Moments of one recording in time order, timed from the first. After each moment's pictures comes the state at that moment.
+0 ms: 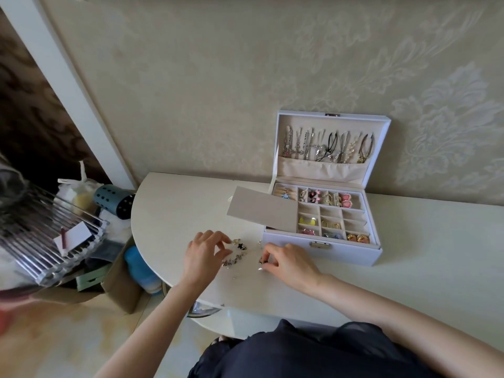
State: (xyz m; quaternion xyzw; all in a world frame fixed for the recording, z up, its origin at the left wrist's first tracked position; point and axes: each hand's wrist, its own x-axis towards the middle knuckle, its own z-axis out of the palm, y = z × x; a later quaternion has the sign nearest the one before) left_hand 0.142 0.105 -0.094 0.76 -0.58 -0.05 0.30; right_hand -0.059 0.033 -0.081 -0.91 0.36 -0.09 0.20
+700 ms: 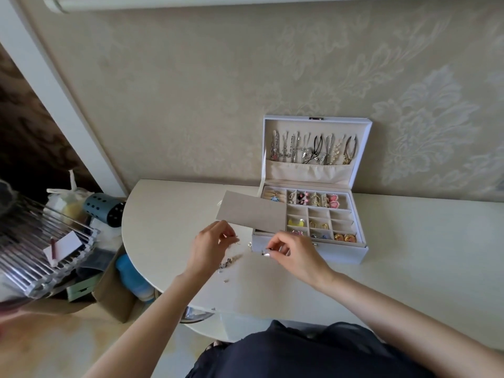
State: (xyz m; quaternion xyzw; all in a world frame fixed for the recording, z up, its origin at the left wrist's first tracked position) left_hand 0.121 0.076 -0.076 0.72 -0.59 -0.09 0.37; right_hand -0.090 0.027 -0.062 -0.83 0.37 -0.24 0.34
